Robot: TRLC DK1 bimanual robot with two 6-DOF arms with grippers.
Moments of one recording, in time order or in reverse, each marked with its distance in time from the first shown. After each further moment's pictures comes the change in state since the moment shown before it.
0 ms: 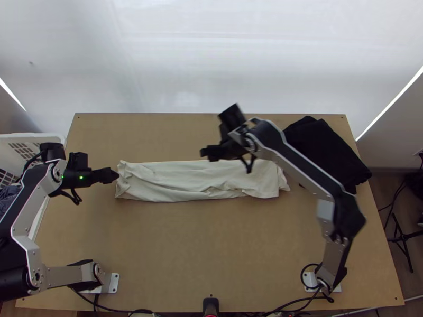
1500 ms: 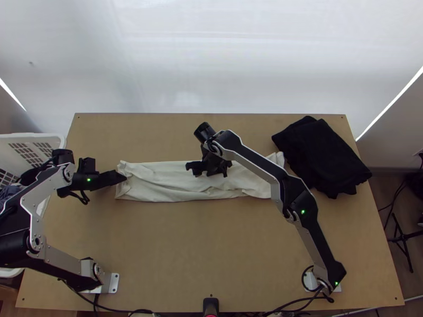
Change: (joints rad) left arm 0.030 0.241 -0.043 0.174 0.156 -0.003; right arm 0.030 0.401 0.209 -0.066 -0.066 0.023
